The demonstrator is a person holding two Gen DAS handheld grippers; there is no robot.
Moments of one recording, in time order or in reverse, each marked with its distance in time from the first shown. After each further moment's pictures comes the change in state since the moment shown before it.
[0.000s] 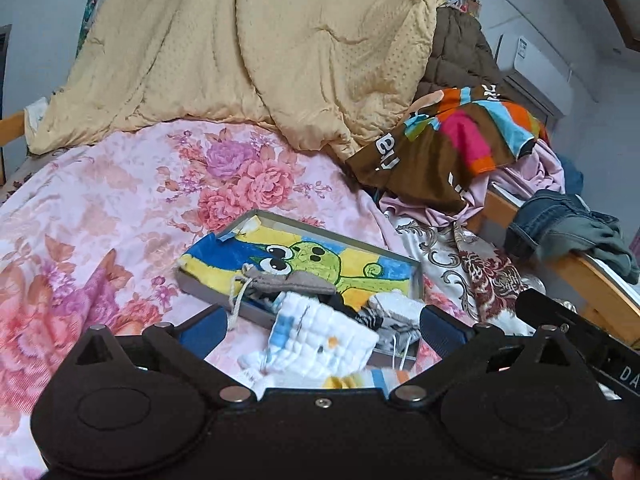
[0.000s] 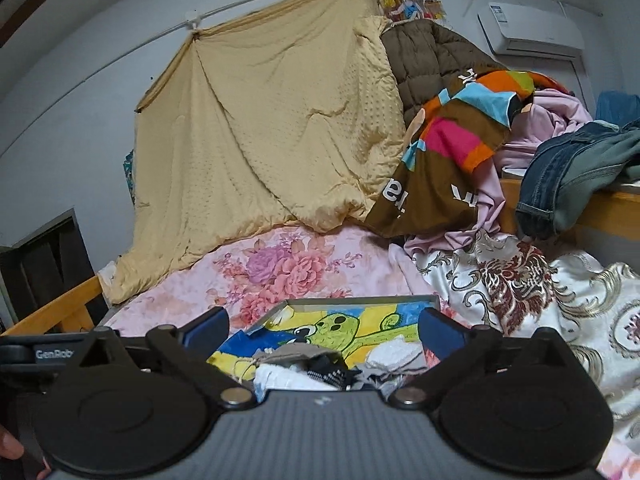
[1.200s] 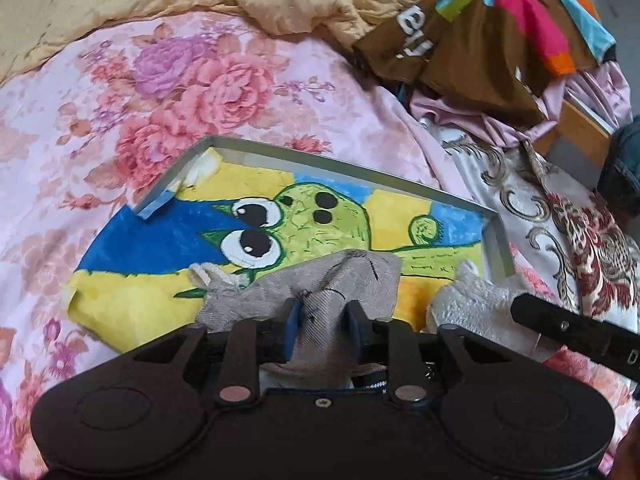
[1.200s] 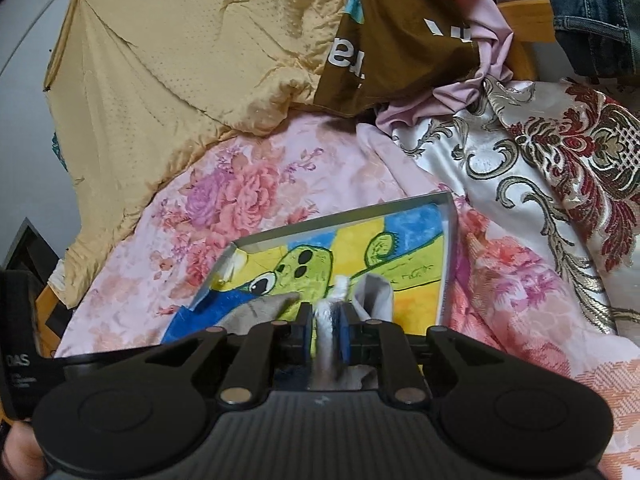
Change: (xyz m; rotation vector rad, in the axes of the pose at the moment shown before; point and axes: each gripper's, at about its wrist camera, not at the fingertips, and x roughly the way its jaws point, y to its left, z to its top) left arm 0.270 0.020 0.048 0.066 0.342 -0.012; right arm 0.217 -0.076 -0.015 0.268 0.339 -0.021
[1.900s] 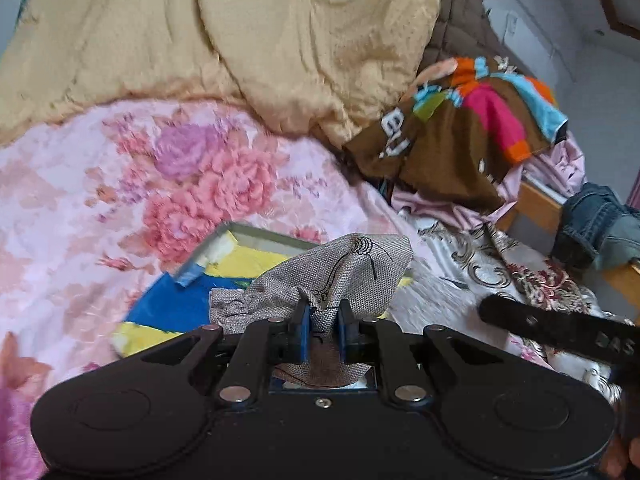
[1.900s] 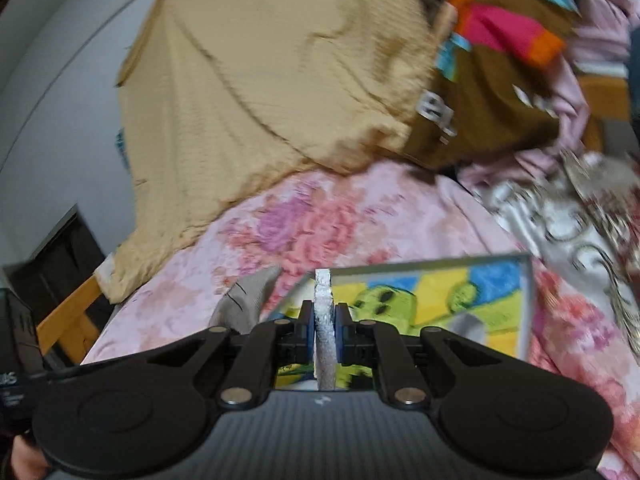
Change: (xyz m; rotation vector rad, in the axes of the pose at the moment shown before) left arm -0.059 0.037 -0.013 0.001 -0.272 -0.100; right arm -0.021 0.057 -0.005 -0.126 -0.123 0.126
